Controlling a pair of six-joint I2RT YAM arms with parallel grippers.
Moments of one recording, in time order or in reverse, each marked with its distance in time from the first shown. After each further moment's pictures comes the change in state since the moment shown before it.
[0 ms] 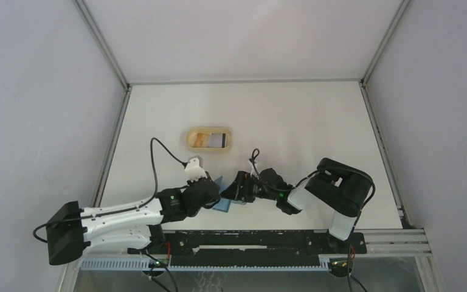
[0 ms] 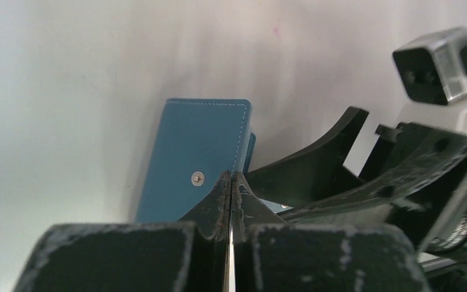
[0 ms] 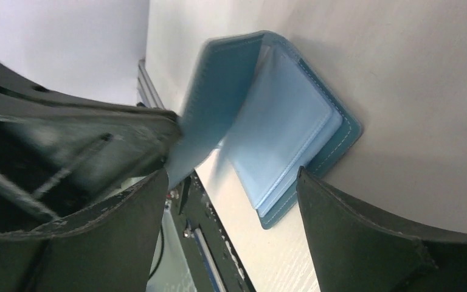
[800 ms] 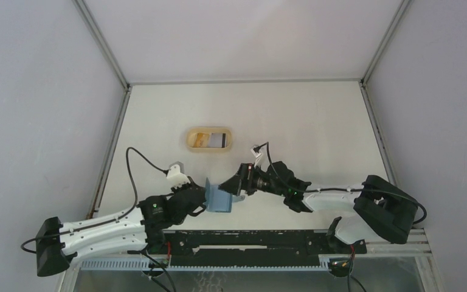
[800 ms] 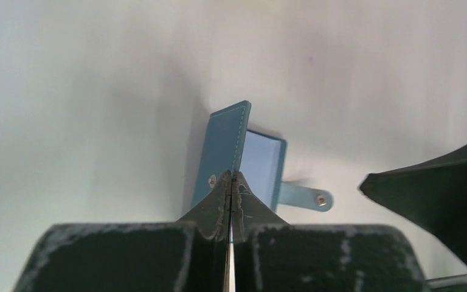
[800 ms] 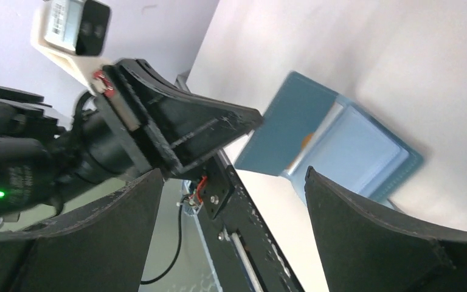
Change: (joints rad) left arm -0.025 -0.230 -0.081 -0.164 -0.102 -0.118; right arm 0.008 -0.386 0.005 -0.232 0.038 -0.123
